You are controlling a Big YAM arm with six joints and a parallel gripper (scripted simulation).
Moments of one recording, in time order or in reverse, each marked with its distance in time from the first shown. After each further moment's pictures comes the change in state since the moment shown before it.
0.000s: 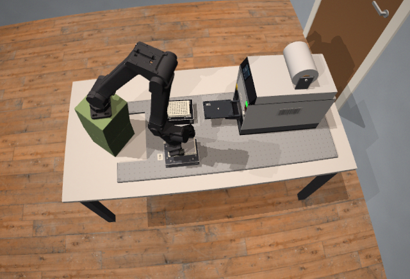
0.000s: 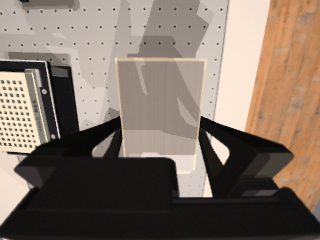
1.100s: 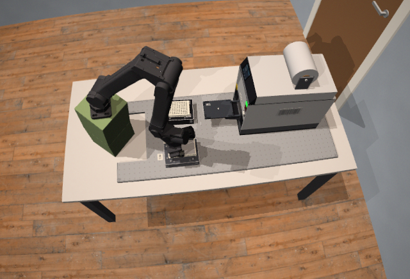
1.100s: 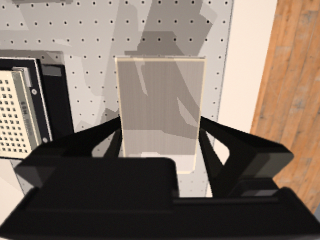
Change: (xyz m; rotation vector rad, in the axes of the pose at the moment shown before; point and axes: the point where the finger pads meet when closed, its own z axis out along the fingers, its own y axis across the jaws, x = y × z) arm 0.005 0.000 0.014 -0.001 0.001 0.001
